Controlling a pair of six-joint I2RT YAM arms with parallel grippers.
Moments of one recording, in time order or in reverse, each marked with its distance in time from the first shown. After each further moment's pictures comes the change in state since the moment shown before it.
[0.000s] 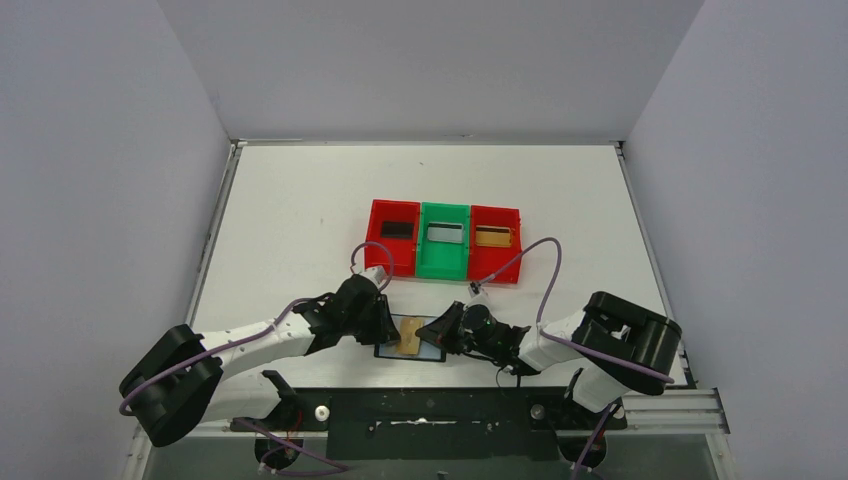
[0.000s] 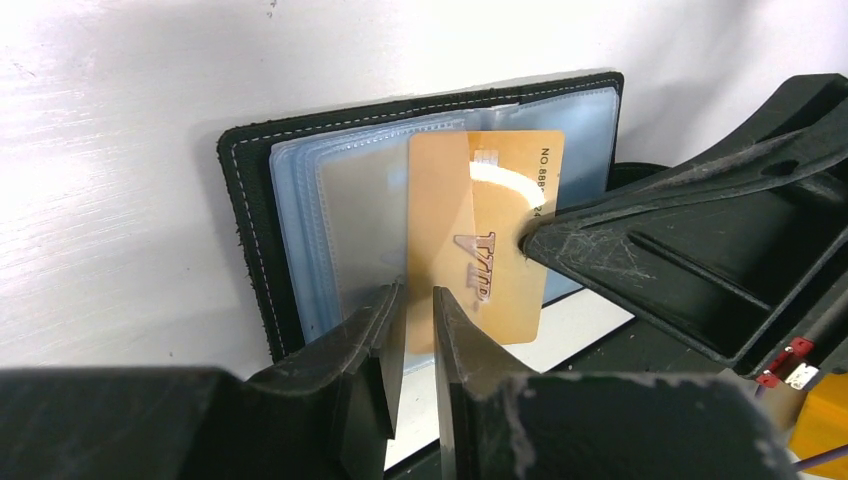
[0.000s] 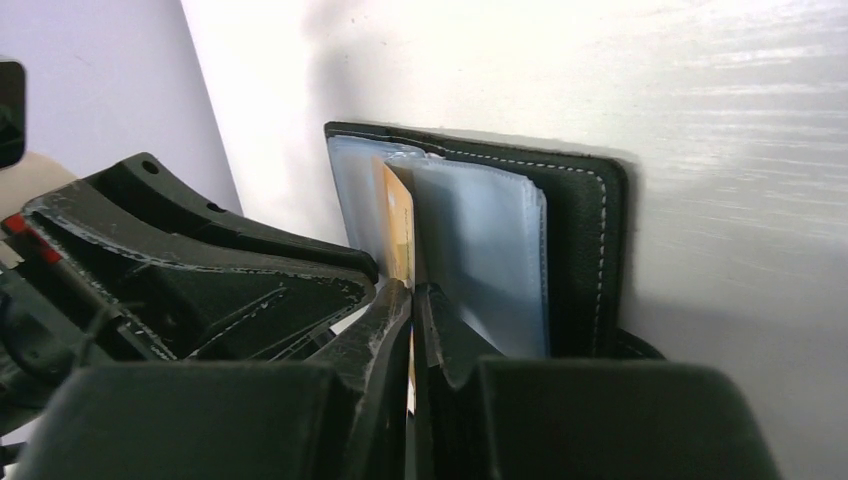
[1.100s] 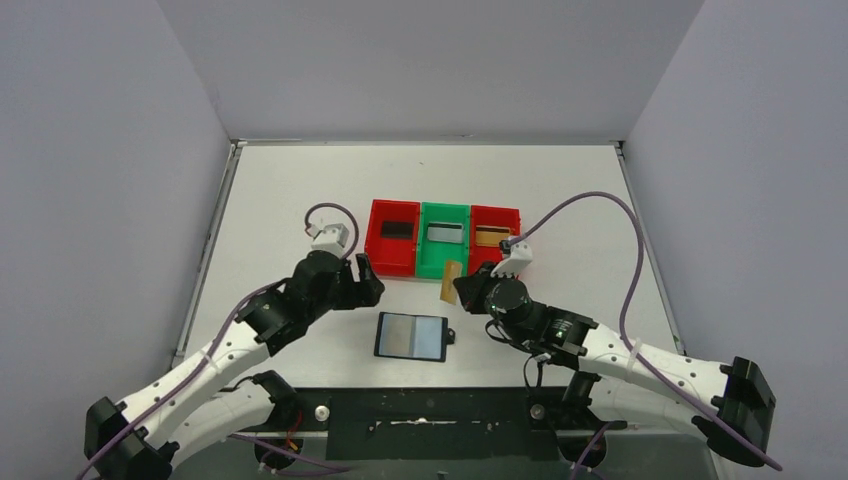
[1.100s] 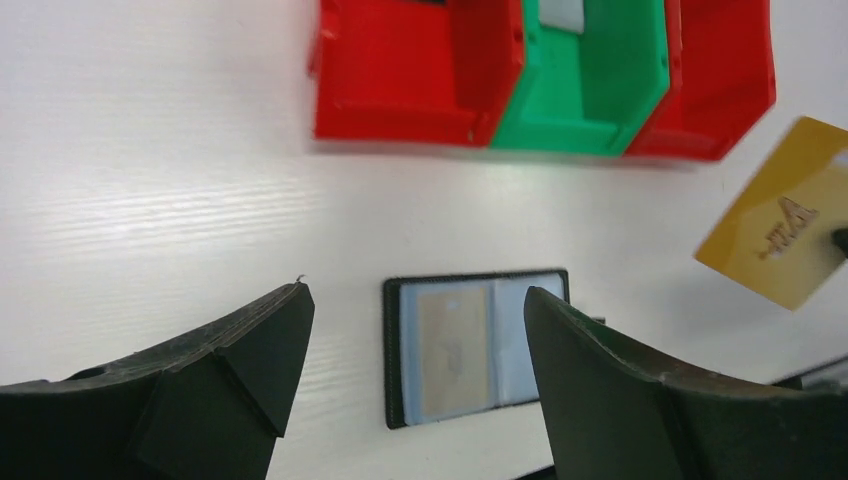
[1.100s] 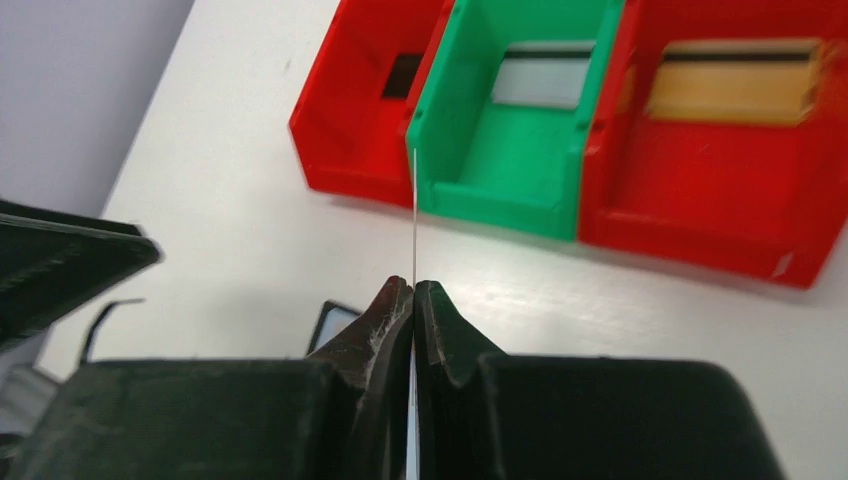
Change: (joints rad) left arm 0.096 -0.357 0.230 -0.324 -0.306 0.187; right arm 0.000 -0.619 0.280 -0.753 0.435 -0.655
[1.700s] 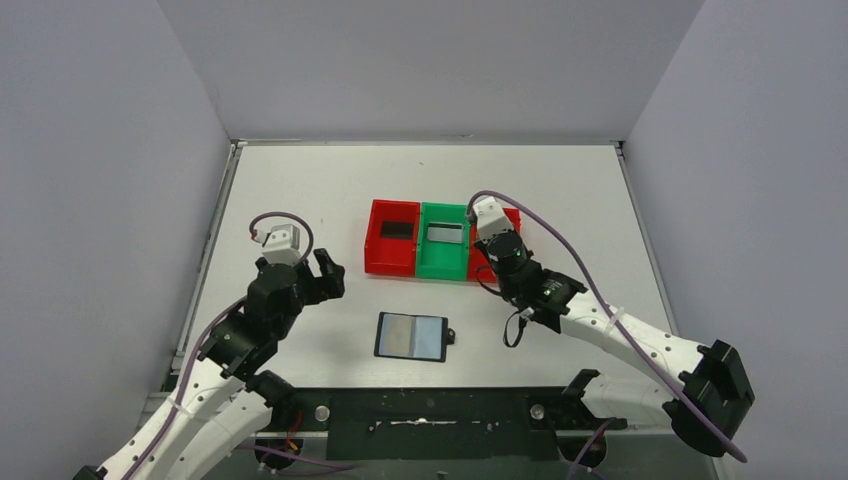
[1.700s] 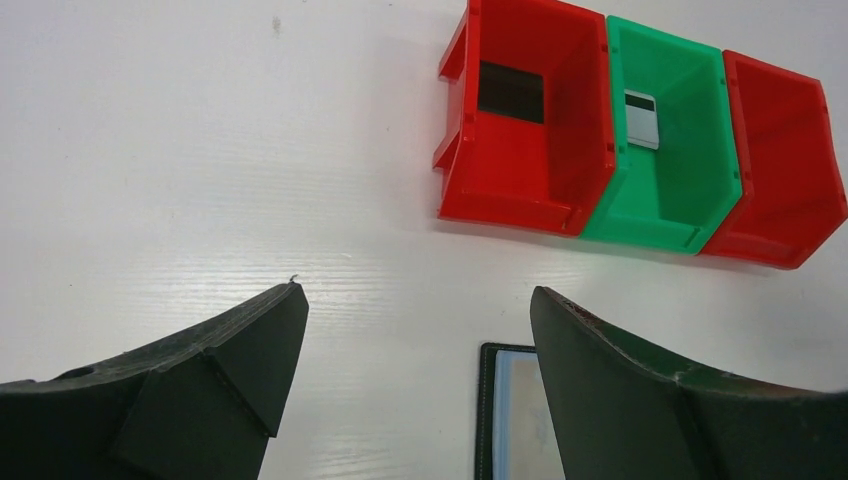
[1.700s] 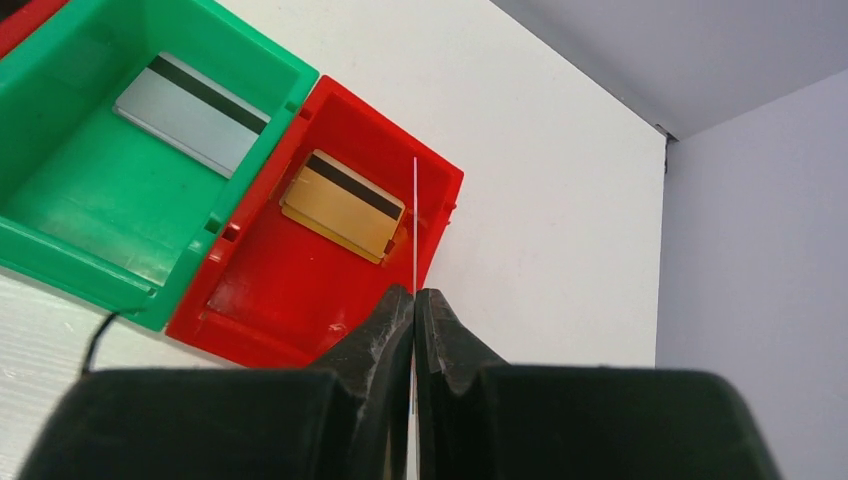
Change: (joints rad) left arm 0.142 -0.264 -0.057 -0.016 -0.176 0.154; right arm -0.267 0.202 0.198 -0.032 0.110 -1.022
